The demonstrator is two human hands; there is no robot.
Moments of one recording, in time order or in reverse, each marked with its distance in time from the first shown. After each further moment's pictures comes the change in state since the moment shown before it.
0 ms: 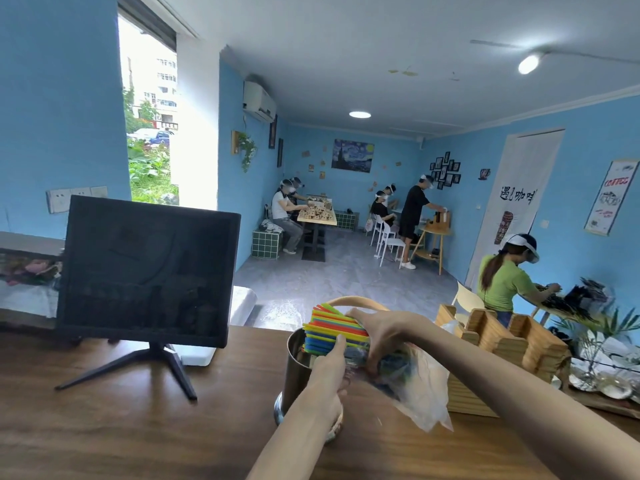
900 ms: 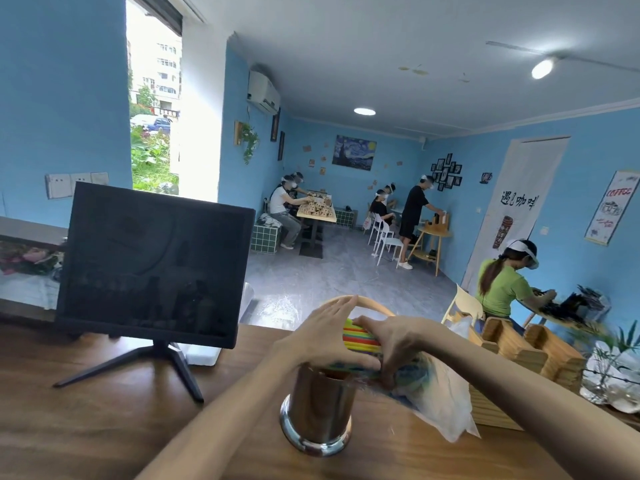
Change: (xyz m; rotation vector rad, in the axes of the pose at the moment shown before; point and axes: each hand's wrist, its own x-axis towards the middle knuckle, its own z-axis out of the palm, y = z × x) left_hand 0.060 0.070 -0.059 1.383 -0.297 0.929; right_hand 0.003 -0.027 -0.007 -0.141 -0.081 0.047
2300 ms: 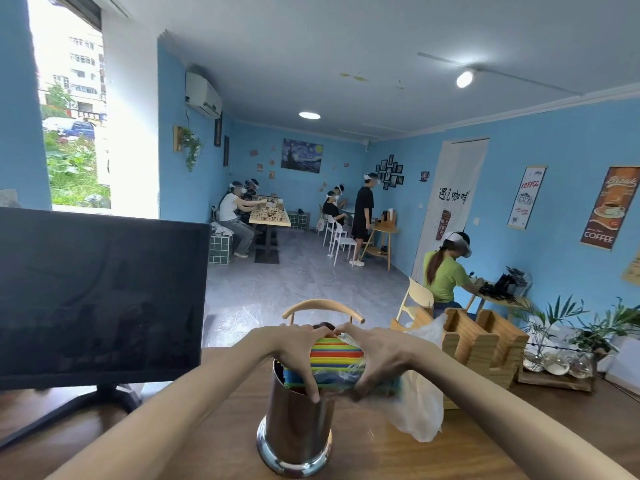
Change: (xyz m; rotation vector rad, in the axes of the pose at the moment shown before) left_hand 0.038 -0.023 -0.022 0.207 -0.497 0.016; right_hand -0.020 0.006 0.020 0.233 0.201 0.008
